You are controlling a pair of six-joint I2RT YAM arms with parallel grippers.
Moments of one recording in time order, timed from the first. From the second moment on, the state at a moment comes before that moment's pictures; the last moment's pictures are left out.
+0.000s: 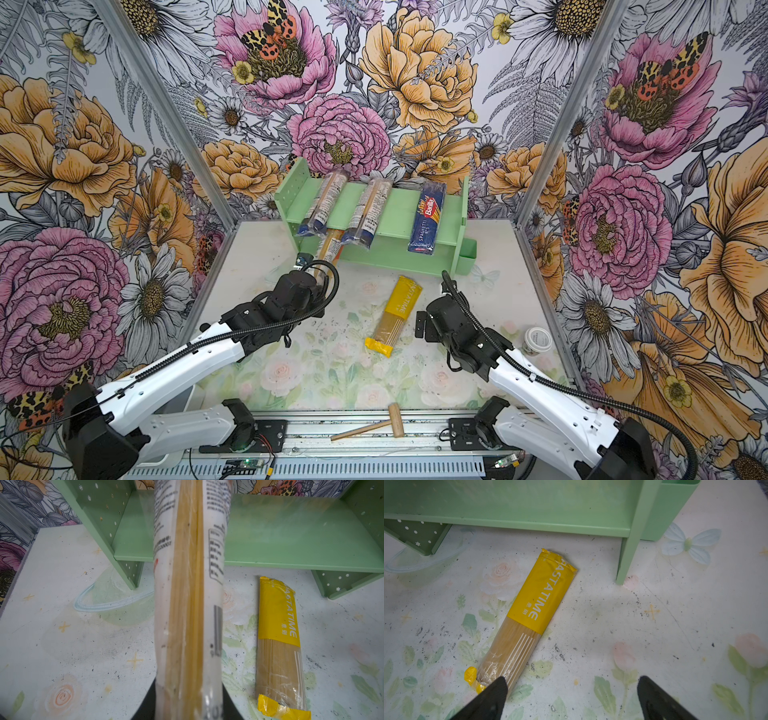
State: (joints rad) left arm -0.76 1.14 0.96 -0.52 -0.48 -0.40; right arm 0.67 0.91 0.69 -0.62 0.33 0.56
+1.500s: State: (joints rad) left arm -0.72 1.29 1.03 -0.42 -0.46 -0.37; right arm 0.66 0.91 0.69 -0.62 0.33 0.55
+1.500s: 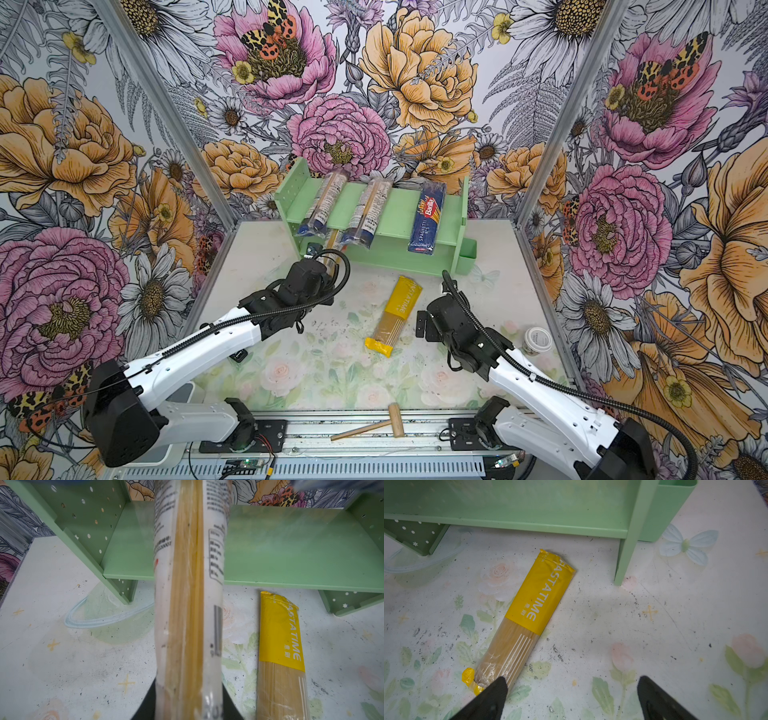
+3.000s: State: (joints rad) left arm -0.66 1.42 1.11 -0.39 -0.39 -0.29; right arm 0.65 0.91 0.69 -0.62 0.34 0.54
